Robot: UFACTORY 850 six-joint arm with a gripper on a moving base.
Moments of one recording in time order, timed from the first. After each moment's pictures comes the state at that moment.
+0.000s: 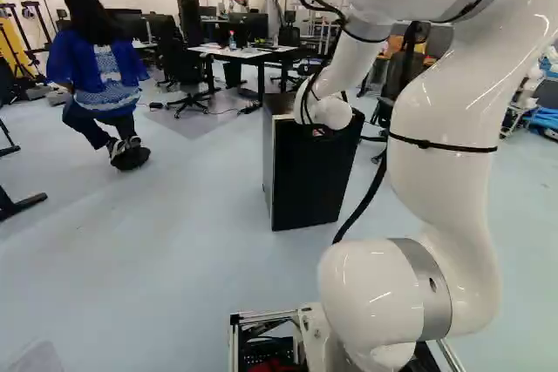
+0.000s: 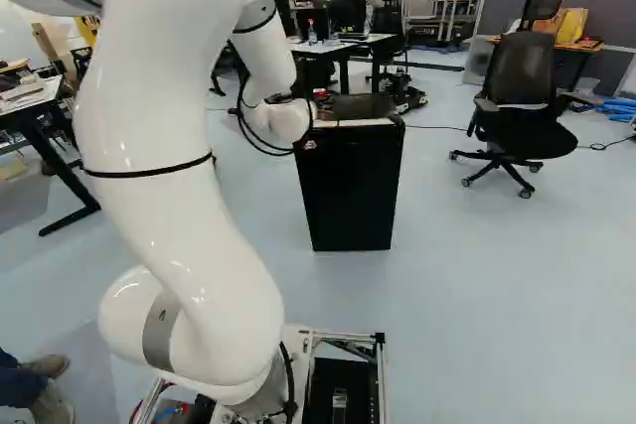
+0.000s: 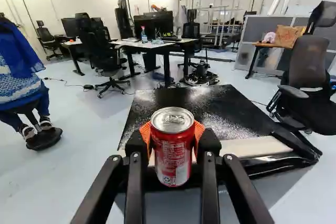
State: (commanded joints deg) arm -5.1 -14.1 -42.0 -4.0 51.1 2.5
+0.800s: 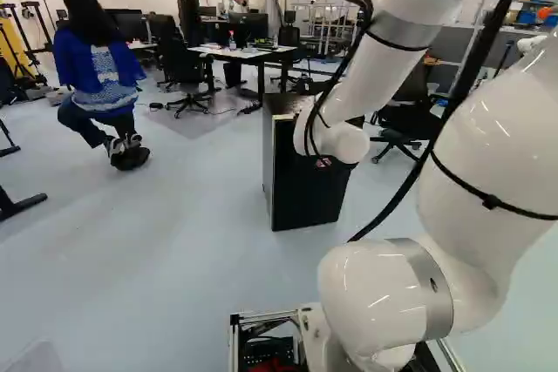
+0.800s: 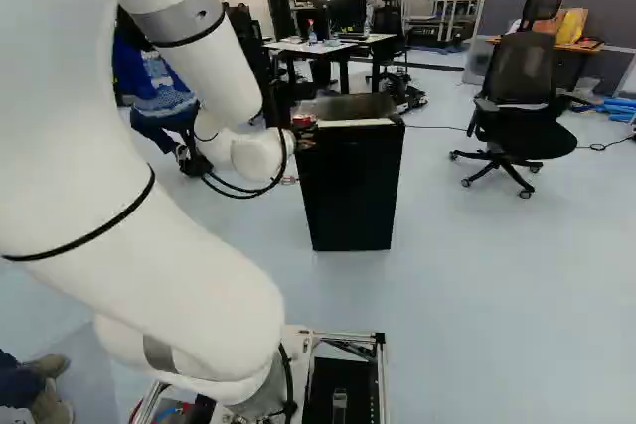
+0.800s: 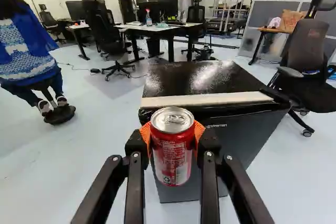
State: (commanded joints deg) arm -2.0 4.2 -19.5 -1.6 50.4 1.0
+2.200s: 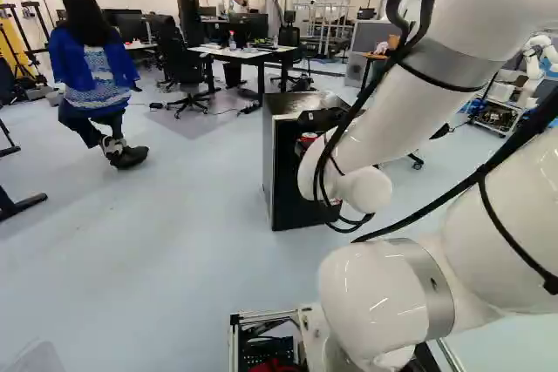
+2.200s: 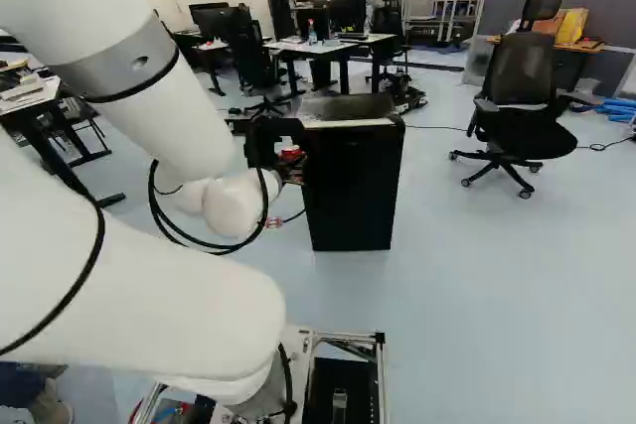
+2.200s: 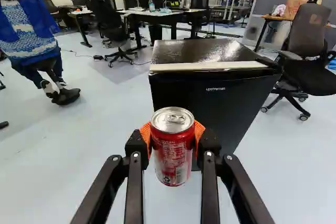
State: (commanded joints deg) arm 0.0 16.0 -5.0 0.0 50.0 0.0
